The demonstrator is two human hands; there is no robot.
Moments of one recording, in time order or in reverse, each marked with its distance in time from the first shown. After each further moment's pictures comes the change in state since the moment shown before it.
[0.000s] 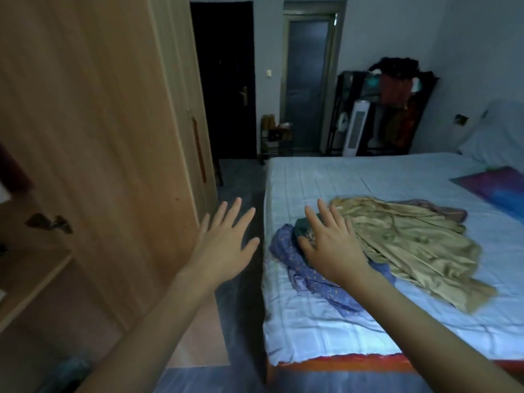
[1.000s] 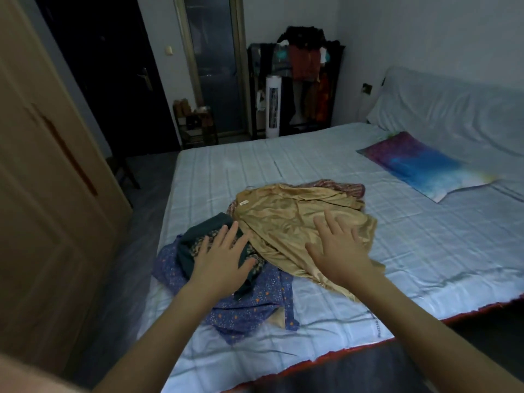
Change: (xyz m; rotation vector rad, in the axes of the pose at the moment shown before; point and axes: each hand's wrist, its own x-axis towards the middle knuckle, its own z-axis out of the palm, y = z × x) left_hand 0.228 0.355 0.173 0.016 -0.243 0.208; right_hand 0.038 0.453 -0.006 -0.028 -0.080 0.318
